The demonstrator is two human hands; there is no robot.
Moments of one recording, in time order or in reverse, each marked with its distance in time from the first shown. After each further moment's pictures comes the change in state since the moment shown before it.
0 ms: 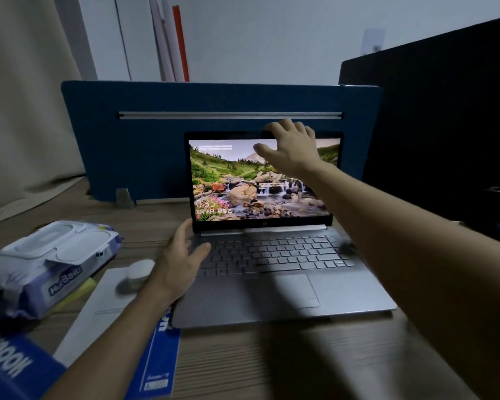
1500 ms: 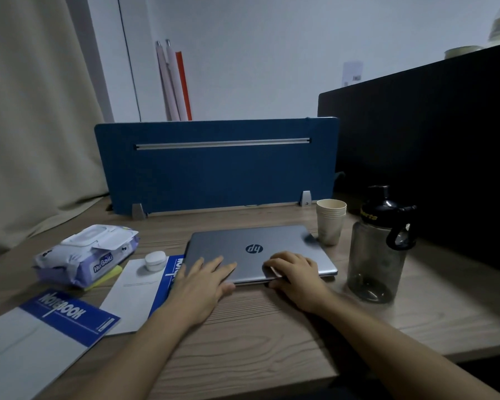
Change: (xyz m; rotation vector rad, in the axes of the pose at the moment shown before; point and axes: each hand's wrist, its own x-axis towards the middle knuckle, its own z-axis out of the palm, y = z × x) left_hand -0.106 0.049 0.026 1.038 -0.293 0.184; right_hand -0.270 -0.012 -0.014 0.232 -0.337 0.001
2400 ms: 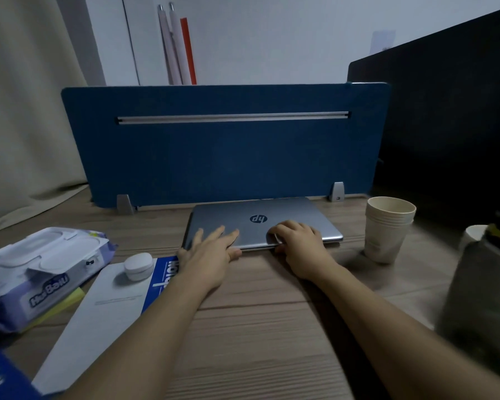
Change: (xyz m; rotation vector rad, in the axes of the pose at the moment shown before) left_hand 0.154 -0.038 0.021 -0.147 0.015 -0.234; right_hand 0.161 0.060 0.059 -0.083 0.057 0.020
